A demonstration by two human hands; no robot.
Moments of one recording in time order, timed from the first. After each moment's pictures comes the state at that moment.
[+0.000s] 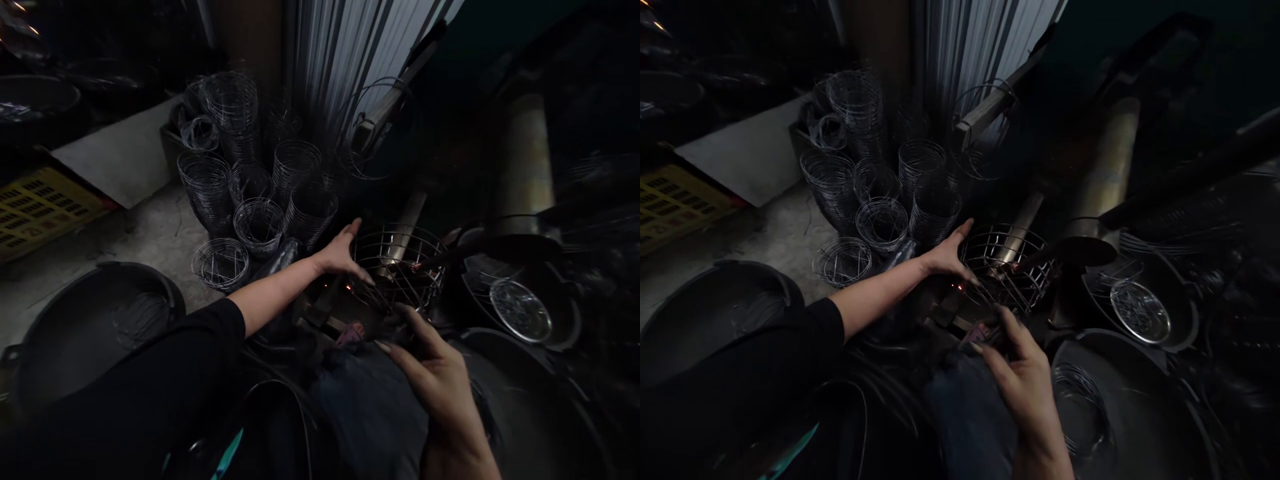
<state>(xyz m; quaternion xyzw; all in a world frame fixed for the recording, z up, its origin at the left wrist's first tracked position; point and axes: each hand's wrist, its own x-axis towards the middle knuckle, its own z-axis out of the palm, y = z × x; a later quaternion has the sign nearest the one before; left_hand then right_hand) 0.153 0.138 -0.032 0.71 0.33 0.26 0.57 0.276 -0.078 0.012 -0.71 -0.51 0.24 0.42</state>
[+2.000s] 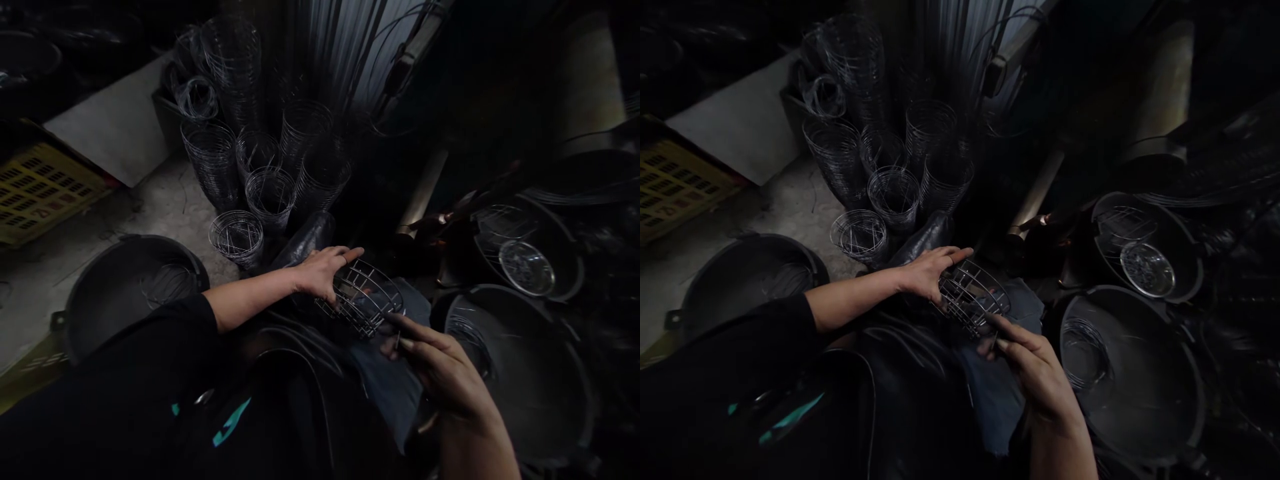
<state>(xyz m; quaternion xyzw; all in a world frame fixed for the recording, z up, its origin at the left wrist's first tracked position) 0.047 0.042 -0.036 0.87 0.26 0.03 0.42 0.240 -0.144 0.019 -0.64 -0.29 0.58 0.41</state>
